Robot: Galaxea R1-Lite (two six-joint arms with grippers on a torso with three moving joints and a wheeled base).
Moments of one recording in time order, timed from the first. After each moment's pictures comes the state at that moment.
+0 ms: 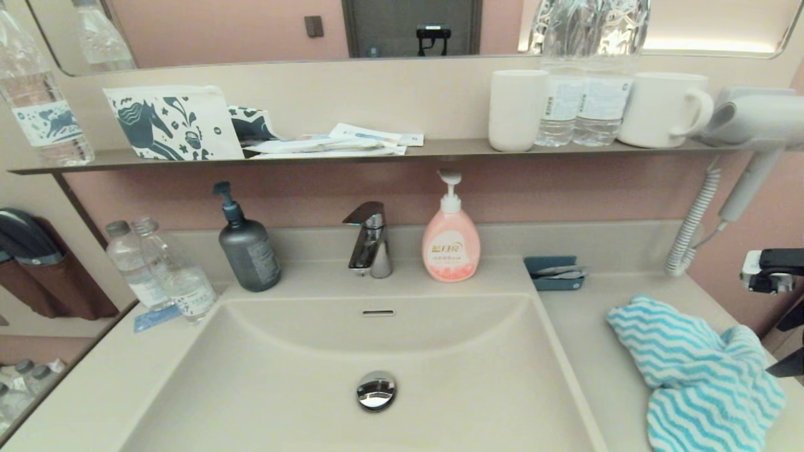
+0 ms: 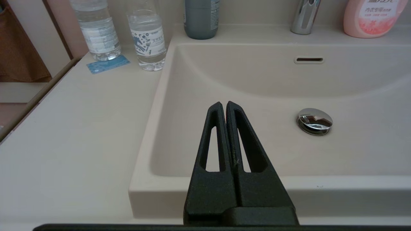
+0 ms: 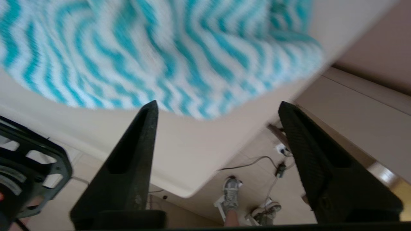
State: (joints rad) left arm 0.00 0.00 0.00 0.01 0.02 0.01; right arm -0.31 1.66 -1.29 0.83 0.09 -1.09
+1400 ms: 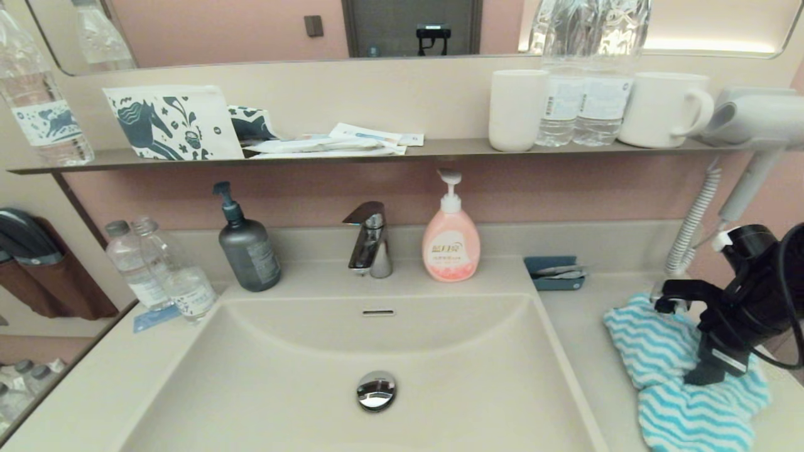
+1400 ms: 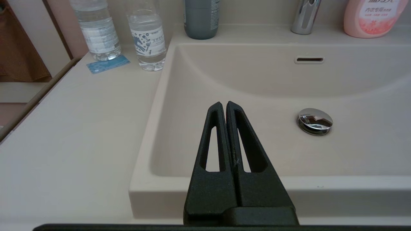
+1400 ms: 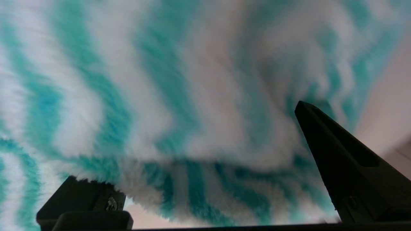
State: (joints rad) left arm 0.00 0.00 0.00 0.01 0.02 0.01; right arm -0.17 1.95 -1.21 0.53 0.09 -1.01
